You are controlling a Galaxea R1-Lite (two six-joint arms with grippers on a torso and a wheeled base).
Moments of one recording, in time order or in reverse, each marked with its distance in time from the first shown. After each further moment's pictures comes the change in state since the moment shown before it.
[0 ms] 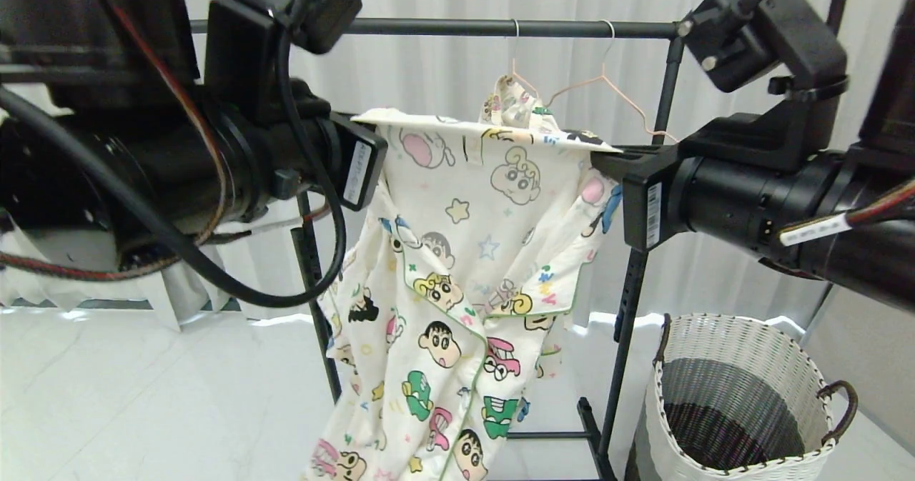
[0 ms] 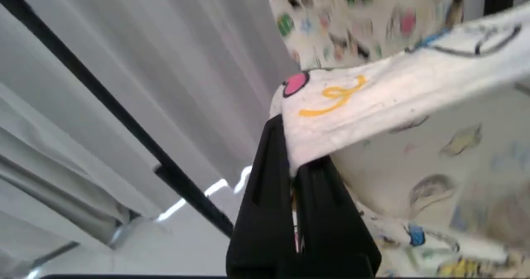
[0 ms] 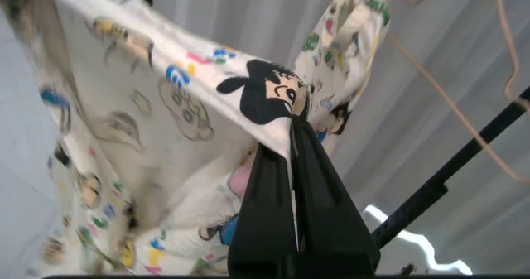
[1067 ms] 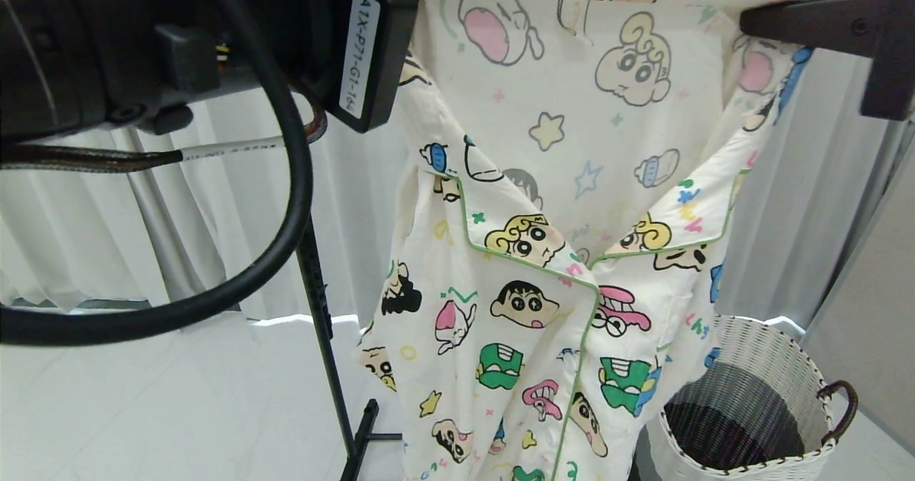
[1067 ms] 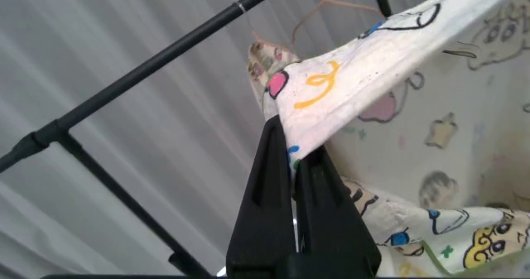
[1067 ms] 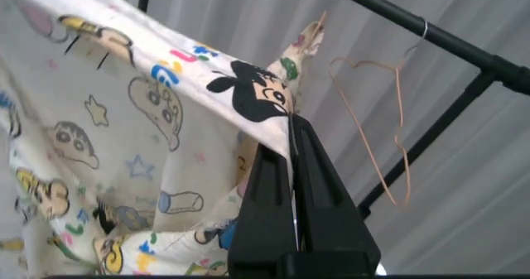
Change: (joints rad) left arm -0.261 -0.040 -0.174 0.023 0.042 0.168; right arm -0.049 -0.167 -0.353 0.495 0.061 -0.106
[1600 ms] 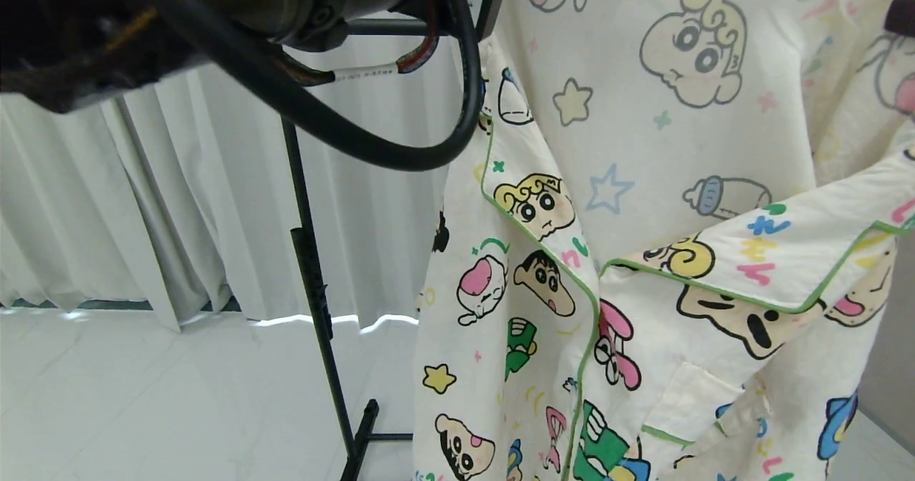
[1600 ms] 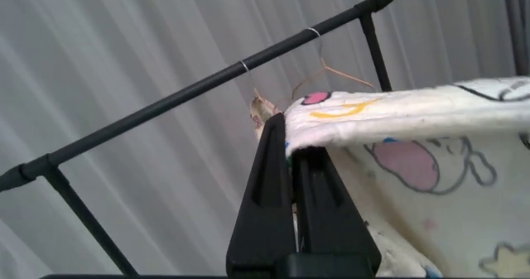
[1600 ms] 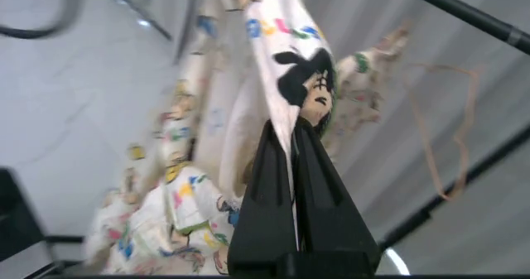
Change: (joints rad) left arm -0.001 0.172 -0.167 -0.144 0.011 -0.003; right arm 0.347 -0.125 -0.014 0.187 -0.004 0.076
